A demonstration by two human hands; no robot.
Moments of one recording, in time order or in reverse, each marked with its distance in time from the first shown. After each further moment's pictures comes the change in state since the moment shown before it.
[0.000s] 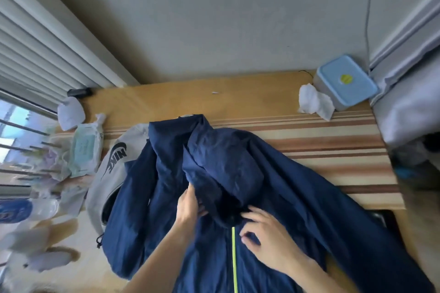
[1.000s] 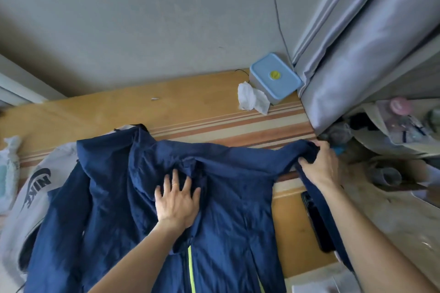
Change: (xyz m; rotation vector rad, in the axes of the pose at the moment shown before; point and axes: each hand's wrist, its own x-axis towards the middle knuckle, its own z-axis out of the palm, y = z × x) left_hand 0.025 -0.032 0.085 1.704 -0.028 0.736; right_hand -0.040 0.176 -0.170 0.102 0.700 0.923
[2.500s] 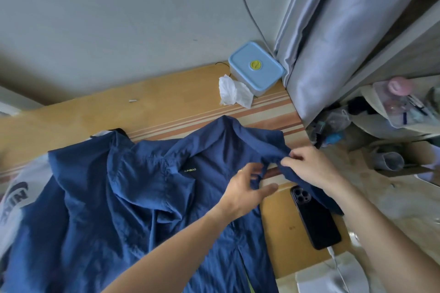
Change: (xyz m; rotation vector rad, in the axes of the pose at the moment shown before) left_hand -0.007 0.173 -0.024 -0.929 -0.269 0.406; right_hand -0.014 -0.004 -0.042 0.140 -0.368 -0.133
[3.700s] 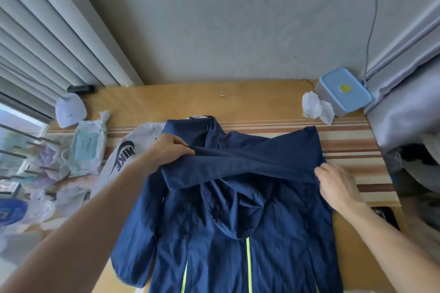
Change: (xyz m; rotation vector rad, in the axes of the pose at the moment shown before) left_hand -0.159 -0.117 -0.345 0.036 0.434 -0.409; right_hand -0.020 -0.067 0.138 -0.976 0.172 -0.498
